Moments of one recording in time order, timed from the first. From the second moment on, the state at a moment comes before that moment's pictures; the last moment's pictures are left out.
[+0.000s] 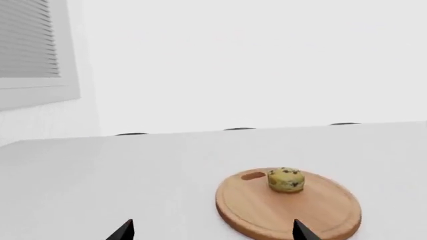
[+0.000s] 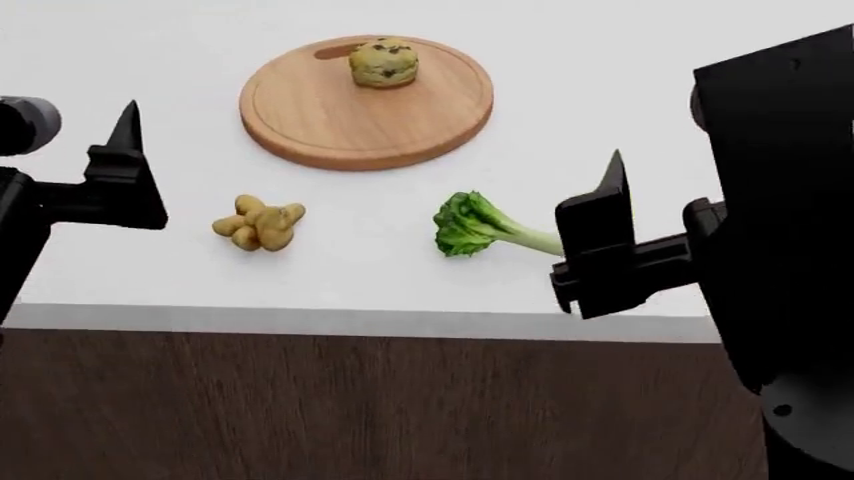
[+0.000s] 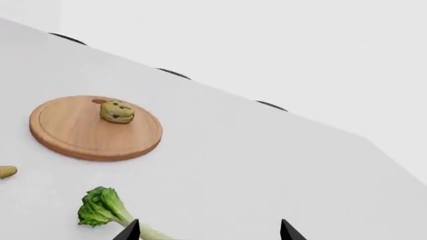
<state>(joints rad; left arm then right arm) -0.77 -0.26 0.08 0.23 -0.32 -0.81 -0.11 1.08 0.65 -0.08 -0.52 1.33 1.50 0.77</state>
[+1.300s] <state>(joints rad) -1.12 -0.24 0.11 -0.07 -0.35 -0.85 -0.07 1.36 0.72 -0.34 -0.24 1.29 1.37 0.50</state>
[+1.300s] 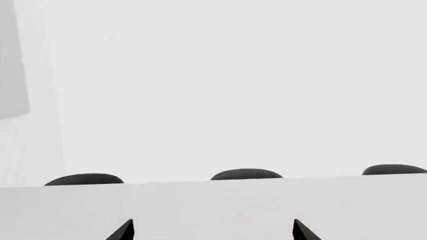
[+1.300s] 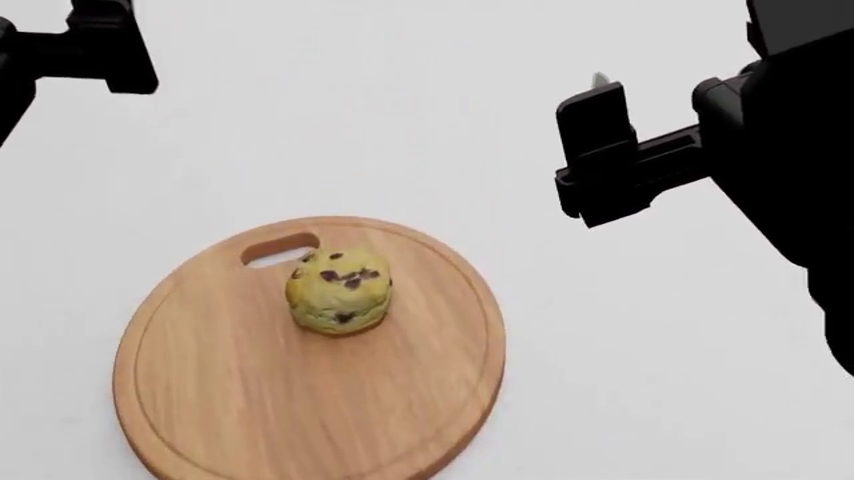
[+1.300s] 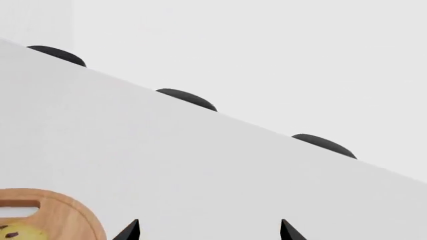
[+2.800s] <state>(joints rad) -1.11 -0.26 0.09 -0.09 -0.37 -0.79 -0.10 1.38 0.42 -0.59 0.04 1.24 1.25 0.20</state>
